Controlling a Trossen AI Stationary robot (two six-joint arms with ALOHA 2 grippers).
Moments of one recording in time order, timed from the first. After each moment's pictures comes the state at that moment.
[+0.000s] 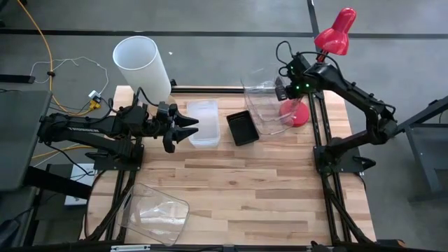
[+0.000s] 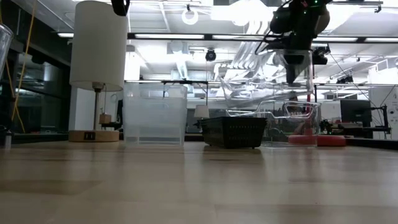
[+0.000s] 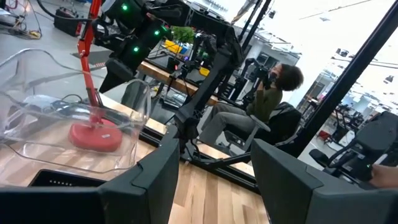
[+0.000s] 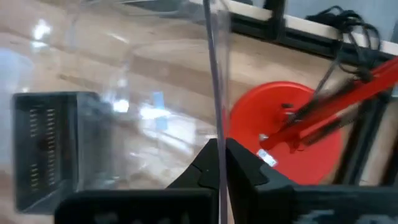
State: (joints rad) left arm 0.10 0.87 0.76 0.12 -0.11 -0.44; right arm -0.83 1.37 1.29 -1.09 0.00 0.44
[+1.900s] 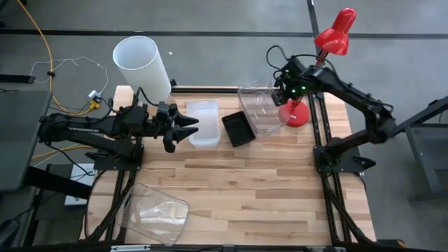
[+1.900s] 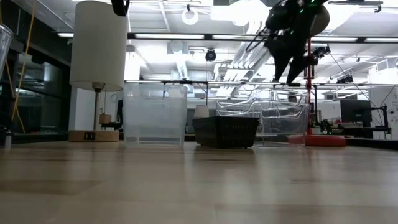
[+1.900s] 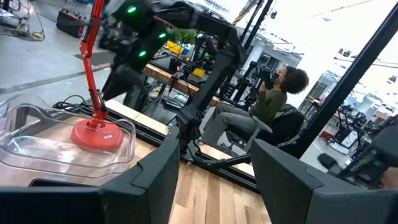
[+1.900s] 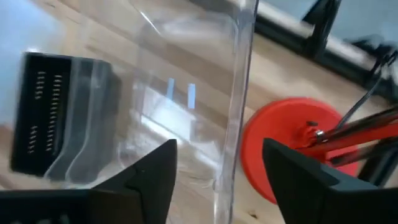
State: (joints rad) left arm 0.10 0.87 0.76 0.12 -0.12 -0.44; right arm -0.76 1.38 1.29 -1.07 -0.02 0.29
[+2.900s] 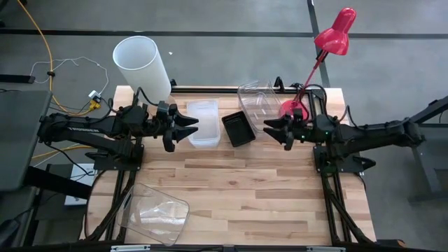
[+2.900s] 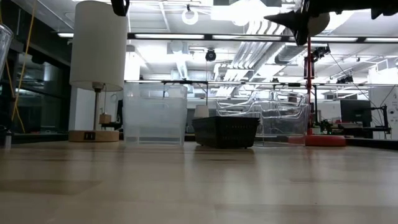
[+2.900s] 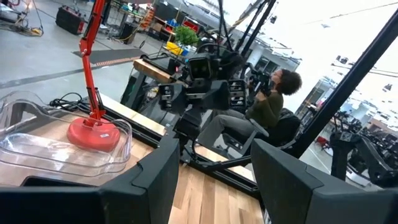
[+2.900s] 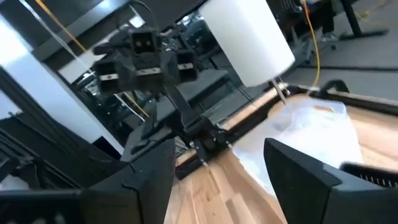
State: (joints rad) left arm 0.10 0.87 0.76 0.12 -0.12 -0.47; right arm 0.00 0.79 0.51 0.32 0.18 0.58
